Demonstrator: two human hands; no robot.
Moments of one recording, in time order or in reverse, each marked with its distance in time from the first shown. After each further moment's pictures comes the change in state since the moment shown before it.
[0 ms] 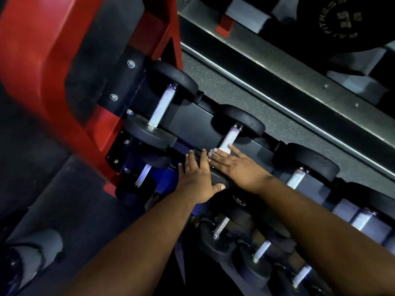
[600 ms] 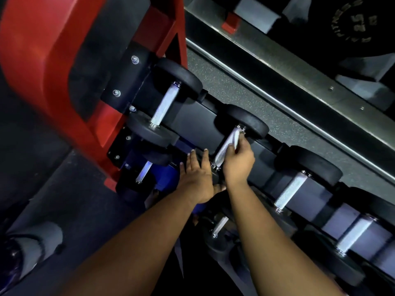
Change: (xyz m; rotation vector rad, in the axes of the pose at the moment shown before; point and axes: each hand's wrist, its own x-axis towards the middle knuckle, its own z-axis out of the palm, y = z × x) left_hand 0.000 0.001 -0.003 0.003 -0.024 0.004; right_hand 0.058 -0.040 -0.027 1.138 0.784 1.337
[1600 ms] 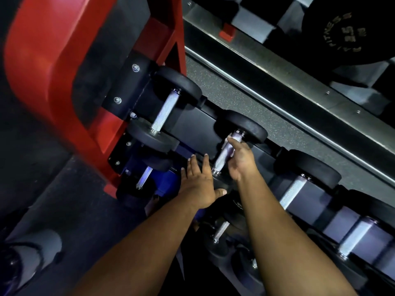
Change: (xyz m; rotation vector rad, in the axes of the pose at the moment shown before) left_hand -0.003 0.003 -0.002 0.003 -0.023 -0.024; right_hand 0.032 -0.022 -0.003 0.796 -0.275 0.586
